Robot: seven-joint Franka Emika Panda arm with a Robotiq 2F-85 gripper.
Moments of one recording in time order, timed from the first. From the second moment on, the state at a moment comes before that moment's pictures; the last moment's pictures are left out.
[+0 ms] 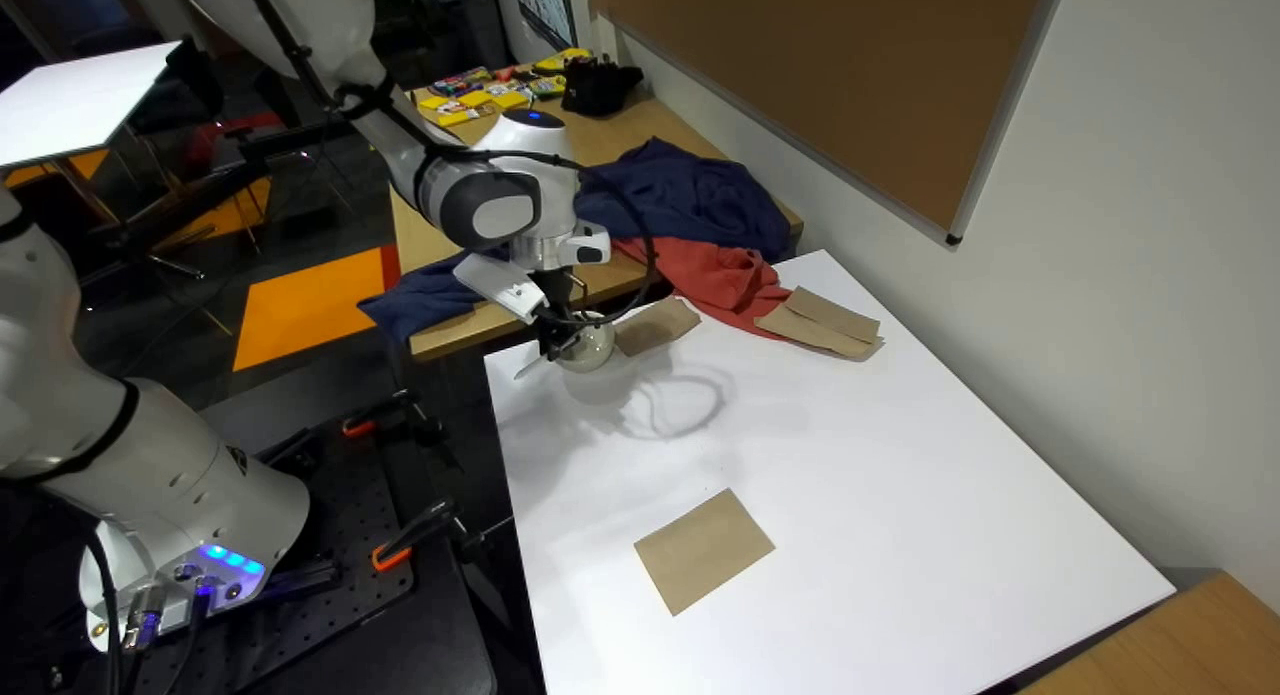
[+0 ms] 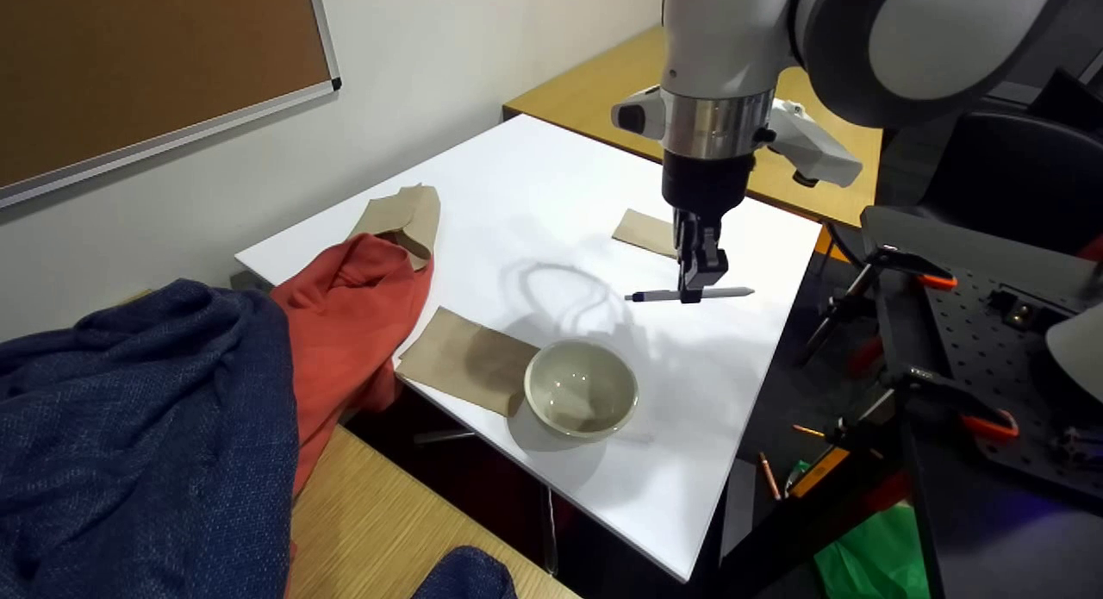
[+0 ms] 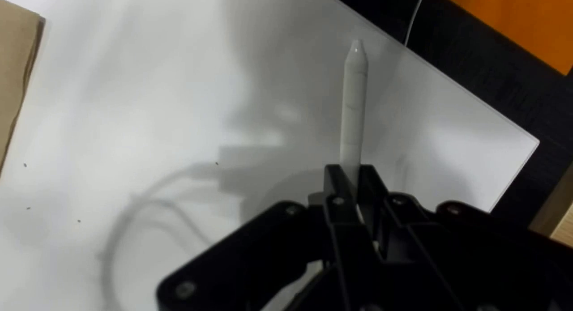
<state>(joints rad) 0.03 0.34 0.08 -2.47 -0.05 2.63 -0.21</state>
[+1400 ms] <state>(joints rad) 0.09 0.53 0.12 -2.24 -0.17 2.49 -0.27</state>
